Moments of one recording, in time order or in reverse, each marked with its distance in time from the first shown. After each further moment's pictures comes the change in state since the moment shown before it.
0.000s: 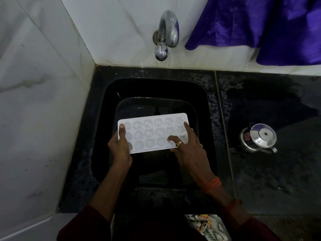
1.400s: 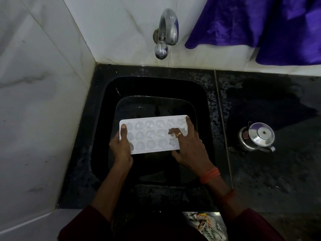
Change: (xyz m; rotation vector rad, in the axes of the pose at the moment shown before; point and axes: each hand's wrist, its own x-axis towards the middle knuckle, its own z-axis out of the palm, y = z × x) left_hand -0.008 -0.008 -0.002 0.015 0.003 -0.005; right_hand 0.011 0.006 -0.005 0.008 -0.055 0.013
